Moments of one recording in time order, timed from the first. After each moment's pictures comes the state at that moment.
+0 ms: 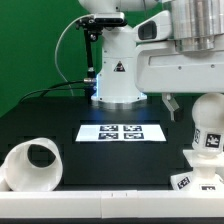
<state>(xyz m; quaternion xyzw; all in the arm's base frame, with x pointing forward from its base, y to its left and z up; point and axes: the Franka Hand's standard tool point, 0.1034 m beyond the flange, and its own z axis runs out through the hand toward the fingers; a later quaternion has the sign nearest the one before) 0.629 0.090 0.118 -0.98 0.17 0.00 0.05</state>
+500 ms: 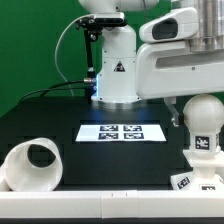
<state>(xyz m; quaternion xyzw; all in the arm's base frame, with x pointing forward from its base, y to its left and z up) 0.631 0.090 0.118 -1.00 -0.03 -0.01 0.05</state>
